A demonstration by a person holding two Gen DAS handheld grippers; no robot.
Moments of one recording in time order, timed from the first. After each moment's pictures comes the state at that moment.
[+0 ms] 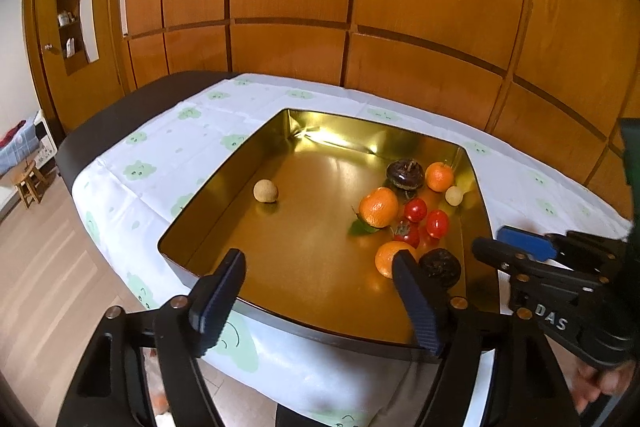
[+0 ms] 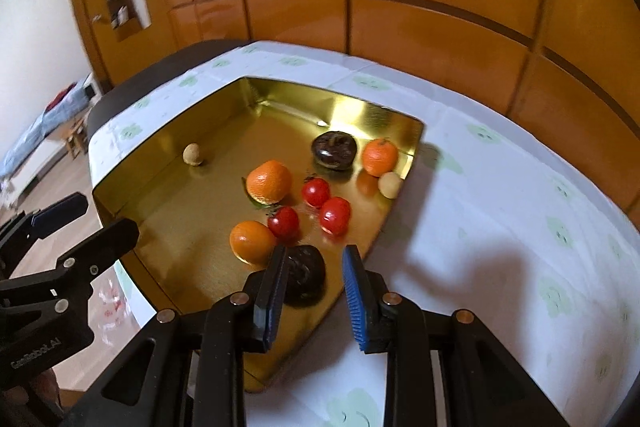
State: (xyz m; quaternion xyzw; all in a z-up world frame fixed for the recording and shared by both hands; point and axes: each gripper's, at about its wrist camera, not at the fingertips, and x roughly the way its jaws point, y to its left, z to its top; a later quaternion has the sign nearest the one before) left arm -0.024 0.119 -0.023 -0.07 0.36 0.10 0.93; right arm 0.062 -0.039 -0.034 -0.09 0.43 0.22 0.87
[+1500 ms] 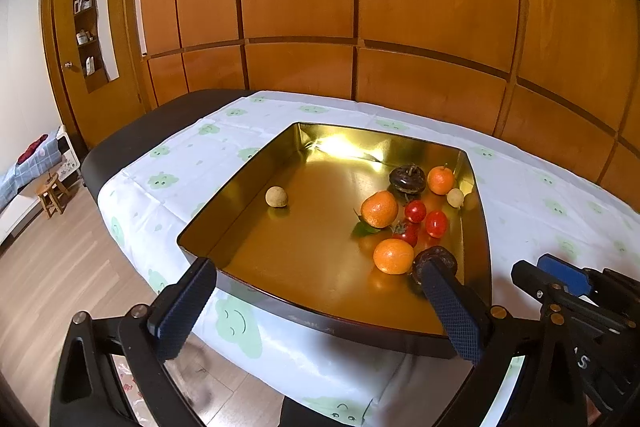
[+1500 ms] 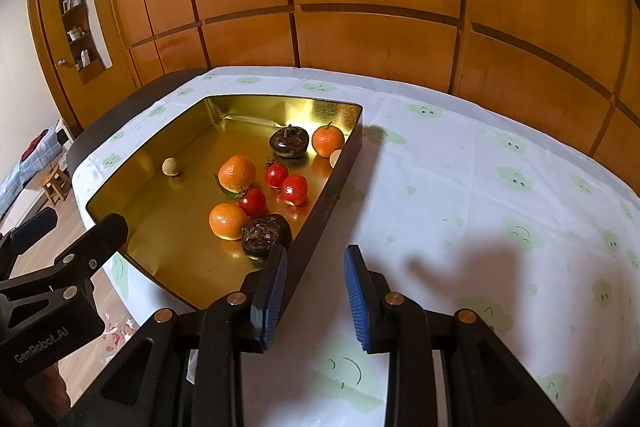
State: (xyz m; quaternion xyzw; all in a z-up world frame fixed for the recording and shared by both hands) left arm -0.043 0.096 -0.016 -0.04 0.33 0.13 0.93; right arm 0.021 -0.074 -0.030 -0.04 0.41 0.15 0.90
